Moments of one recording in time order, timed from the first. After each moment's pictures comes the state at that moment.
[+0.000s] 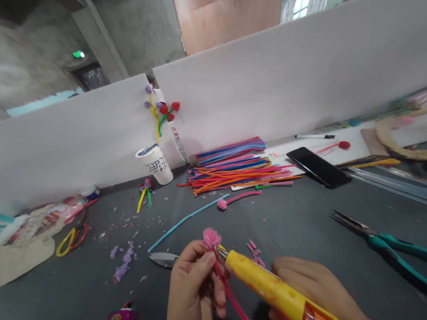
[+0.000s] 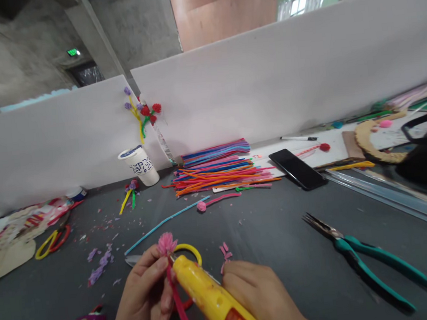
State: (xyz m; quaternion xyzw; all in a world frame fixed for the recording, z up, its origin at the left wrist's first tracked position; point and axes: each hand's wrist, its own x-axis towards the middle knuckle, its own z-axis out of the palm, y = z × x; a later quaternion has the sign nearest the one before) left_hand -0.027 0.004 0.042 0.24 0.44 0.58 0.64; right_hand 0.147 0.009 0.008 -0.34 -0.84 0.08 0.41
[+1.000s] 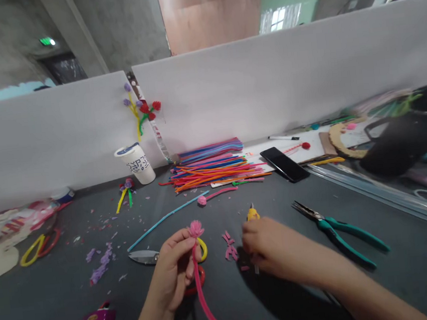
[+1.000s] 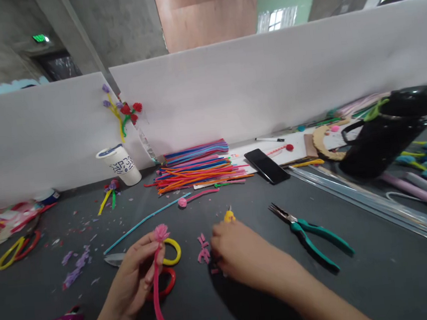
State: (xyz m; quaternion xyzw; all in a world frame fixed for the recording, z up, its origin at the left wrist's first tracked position) left_hand -0.039 0.029 0.022 0.32 0.44 0.49 0.69; right_hand 0.185 0.037 0.031 -0.43 -0.90 0.09 0.01
